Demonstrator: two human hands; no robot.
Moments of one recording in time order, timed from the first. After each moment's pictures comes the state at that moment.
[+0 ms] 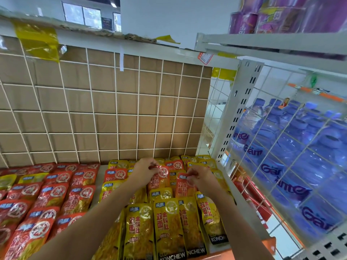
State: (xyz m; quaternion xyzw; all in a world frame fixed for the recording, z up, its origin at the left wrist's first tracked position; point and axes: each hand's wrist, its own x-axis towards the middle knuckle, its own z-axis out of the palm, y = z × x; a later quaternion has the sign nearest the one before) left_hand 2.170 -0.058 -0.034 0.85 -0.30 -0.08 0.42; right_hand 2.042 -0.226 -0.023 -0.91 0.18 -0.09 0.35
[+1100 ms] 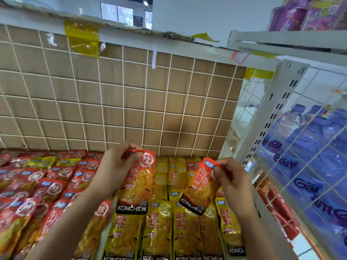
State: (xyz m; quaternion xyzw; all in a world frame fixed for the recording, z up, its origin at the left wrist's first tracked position) left_hand 2.144 0.065 0.030 0.78 -0.30 0.11 0.53; right_hand 2.013 -0.185 0.018 -0.81 0.07 -0.34 0.47
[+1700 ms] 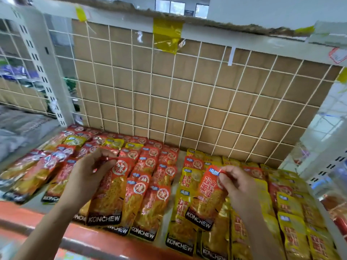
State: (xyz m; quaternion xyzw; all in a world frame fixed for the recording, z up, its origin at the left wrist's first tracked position) left_hand 2.118 0.245 0.006 0.84 -0.12 0.17 0.49; right_hand 2.059 -0.081 -0.004 -0.82 0.03 -0.22 0.53
